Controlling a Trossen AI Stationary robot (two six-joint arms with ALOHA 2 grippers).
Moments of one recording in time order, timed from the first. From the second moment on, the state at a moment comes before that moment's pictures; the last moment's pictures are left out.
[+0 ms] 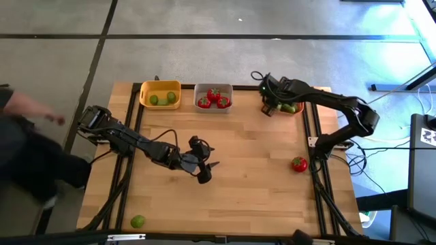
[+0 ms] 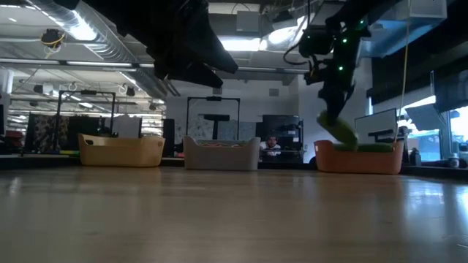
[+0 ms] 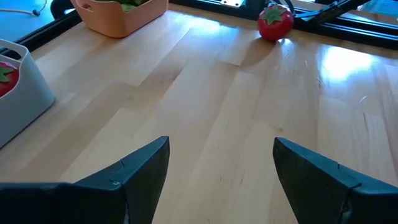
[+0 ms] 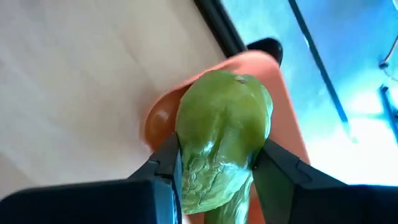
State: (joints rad) left arm -0.33 1.58 0.87 0.09 -0.60 -0.44; right arm -0.58 1.47 1.13 -0.86 0.41 -0.10
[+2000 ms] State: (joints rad) left arm -0.33 1.58 0.87 0.09 -0.60 -0.45; right arm 0.15 1.25 1.13 -1.41 0.02 0.57
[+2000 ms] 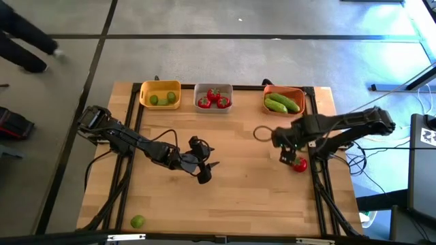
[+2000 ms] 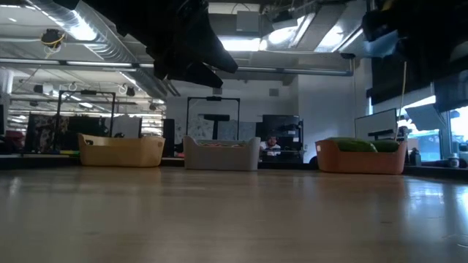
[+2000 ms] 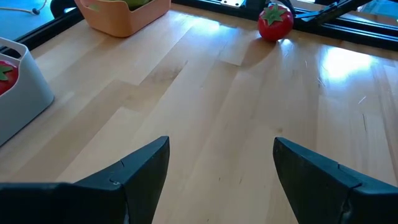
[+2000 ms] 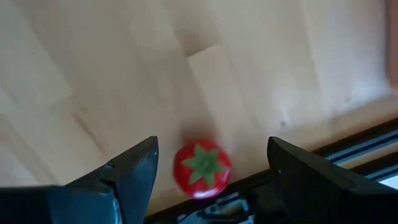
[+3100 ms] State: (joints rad) left arm -0.33 1.58 0.87 0.09 -0.58 -0.45; right arm 0.27 1.40 0.80 -1.28 -0.15 0.78
